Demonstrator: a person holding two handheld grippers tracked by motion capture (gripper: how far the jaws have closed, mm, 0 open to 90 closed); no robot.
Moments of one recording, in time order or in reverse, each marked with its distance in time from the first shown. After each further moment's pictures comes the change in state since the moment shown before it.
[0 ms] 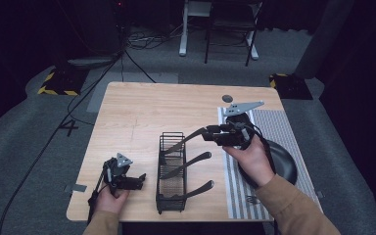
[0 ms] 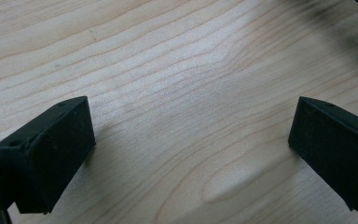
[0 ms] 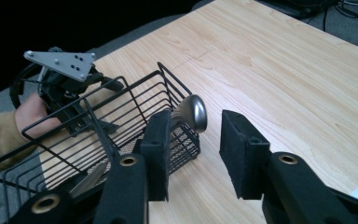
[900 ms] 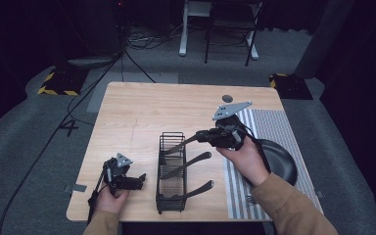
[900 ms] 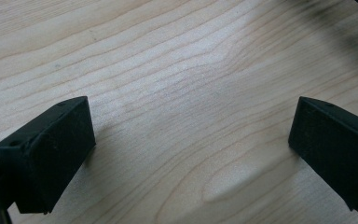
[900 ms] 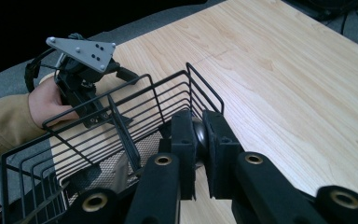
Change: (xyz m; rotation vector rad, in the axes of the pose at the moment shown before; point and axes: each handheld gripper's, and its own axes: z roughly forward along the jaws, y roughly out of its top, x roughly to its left) left arm 0.000 0.000 0.000 0.000 0.000 0.000; right arm 0.021 0.012 0.010 0.043 0.038 -0.088
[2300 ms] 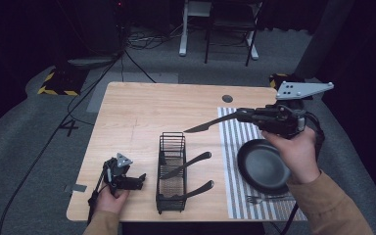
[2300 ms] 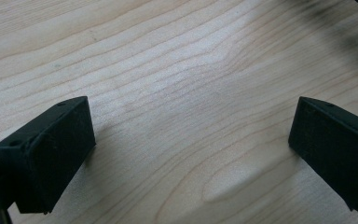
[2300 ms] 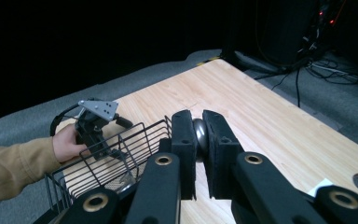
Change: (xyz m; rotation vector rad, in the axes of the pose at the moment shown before) left arm 0.000 0.000 0.000 0.000 0.001 0.000; right arm -0.005 0.015 -0.135 -0.219 -0.076 0.004
